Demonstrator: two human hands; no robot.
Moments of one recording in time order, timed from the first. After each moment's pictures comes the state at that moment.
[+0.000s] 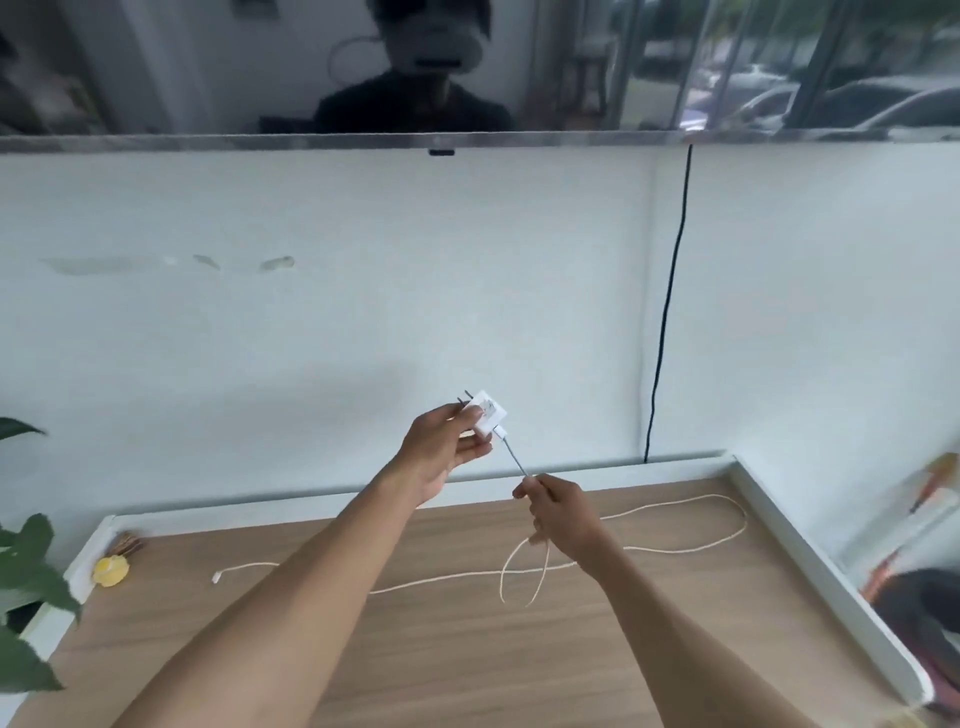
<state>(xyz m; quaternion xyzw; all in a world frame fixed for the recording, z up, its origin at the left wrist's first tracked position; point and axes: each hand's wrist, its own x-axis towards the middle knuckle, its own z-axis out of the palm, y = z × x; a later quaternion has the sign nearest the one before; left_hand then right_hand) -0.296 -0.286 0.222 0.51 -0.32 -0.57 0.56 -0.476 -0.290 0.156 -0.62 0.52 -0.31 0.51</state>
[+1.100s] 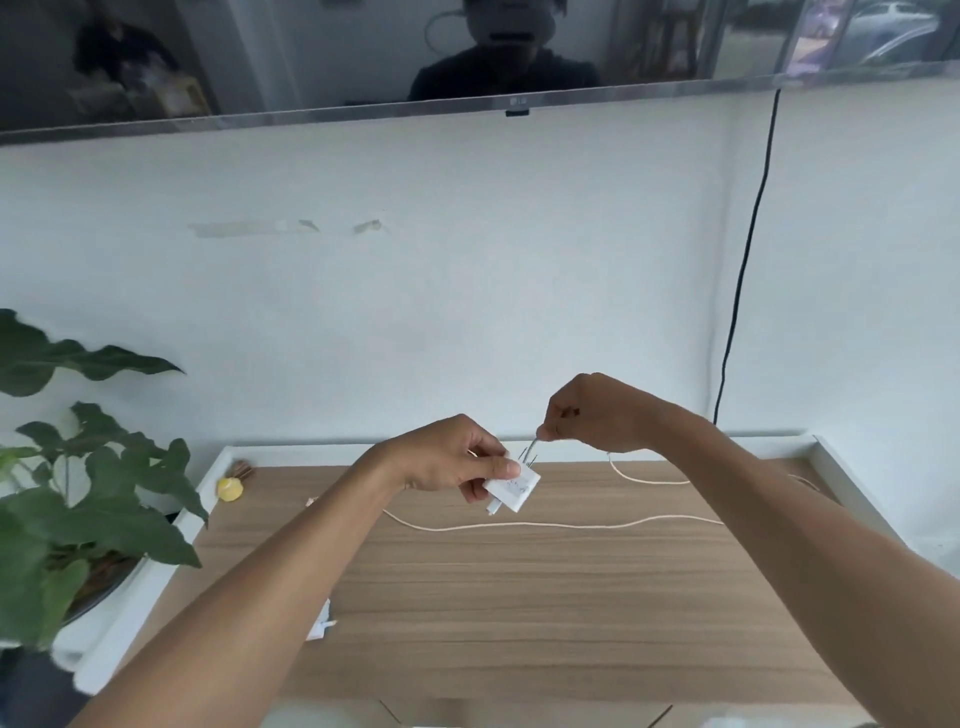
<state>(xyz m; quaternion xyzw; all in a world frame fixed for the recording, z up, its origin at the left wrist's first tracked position) -0.263 -0.171 0.253 0.60 -0.64 -0.45 0.19 -0.463 -0.270 0.284 -0.88 0.38 -0.02 0.30</state>
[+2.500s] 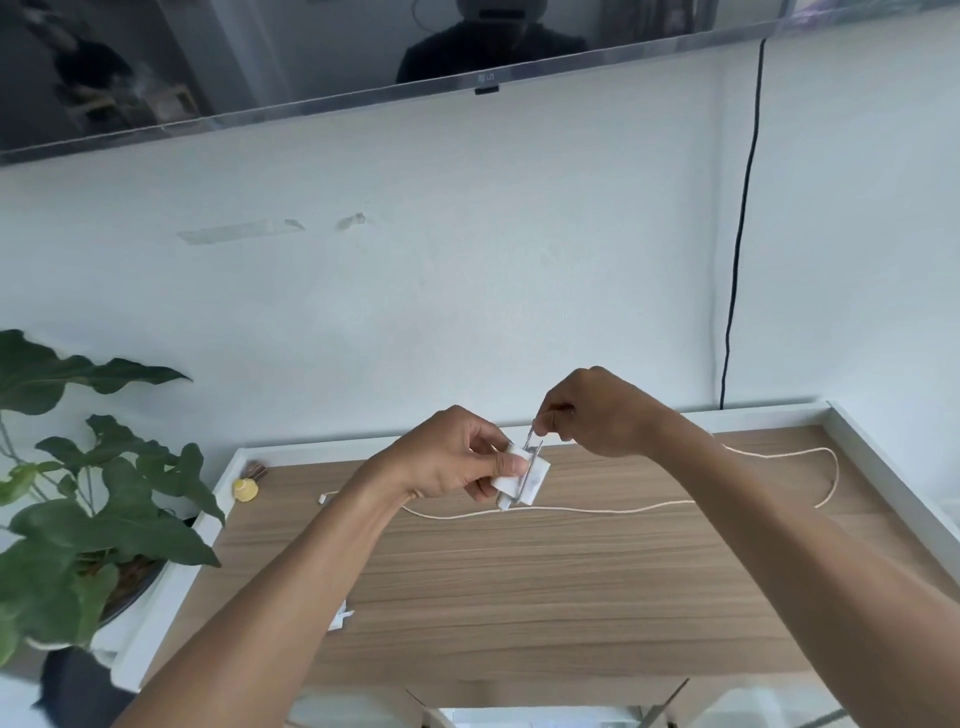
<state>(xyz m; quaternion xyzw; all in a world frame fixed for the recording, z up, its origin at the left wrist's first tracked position) -0.285 -0.155 0.261 0.62 -0.59 -0.45 0.25 -0.471 -0.246 0.279 -0.87 0.40 -0.07 0.29</state>
